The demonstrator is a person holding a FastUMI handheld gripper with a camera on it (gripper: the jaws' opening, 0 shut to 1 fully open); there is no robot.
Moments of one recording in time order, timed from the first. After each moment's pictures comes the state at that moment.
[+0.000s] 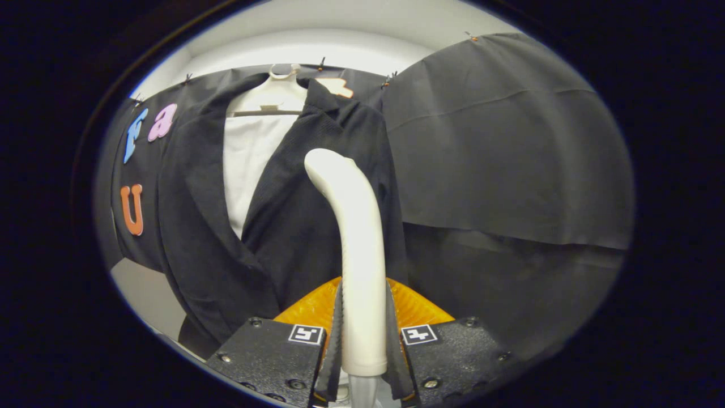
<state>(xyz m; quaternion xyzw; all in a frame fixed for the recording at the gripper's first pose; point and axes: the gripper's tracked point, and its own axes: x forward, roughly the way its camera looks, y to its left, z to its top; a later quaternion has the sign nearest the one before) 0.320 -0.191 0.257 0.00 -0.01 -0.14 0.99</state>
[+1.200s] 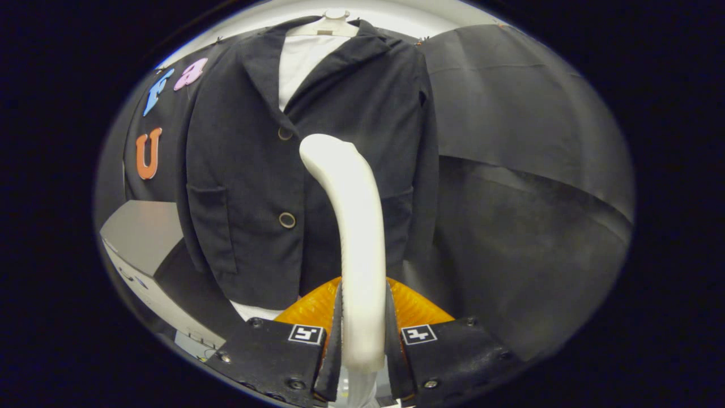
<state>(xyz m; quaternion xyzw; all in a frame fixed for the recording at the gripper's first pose) 0.317 -0.163 0.107 -0.04 0.12 -0.11 0.98</state>
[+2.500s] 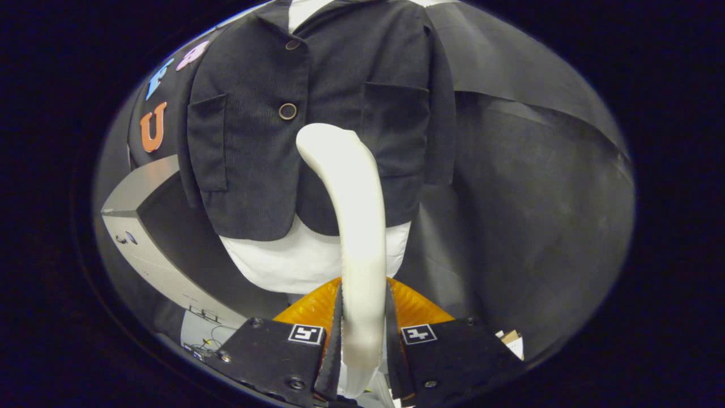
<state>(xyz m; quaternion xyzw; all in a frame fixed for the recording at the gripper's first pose) 0.304 -0.172 -0.008 -0.01 0.23 -0.08 0.97</state>
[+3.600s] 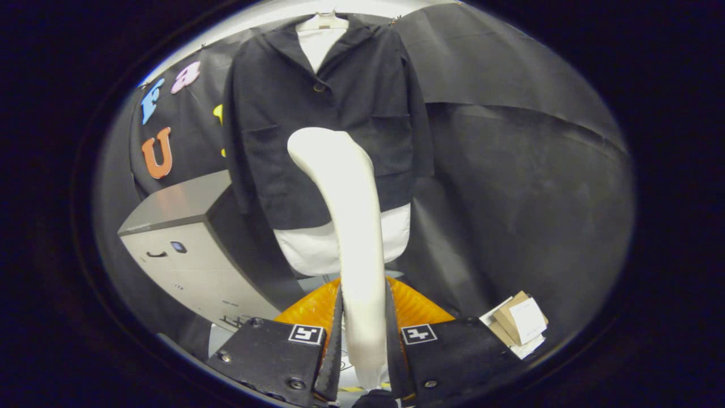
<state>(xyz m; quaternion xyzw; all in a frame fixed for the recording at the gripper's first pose) 0.144 -0.074 0.005 0.05 0.18 -0.10 0.98</state>
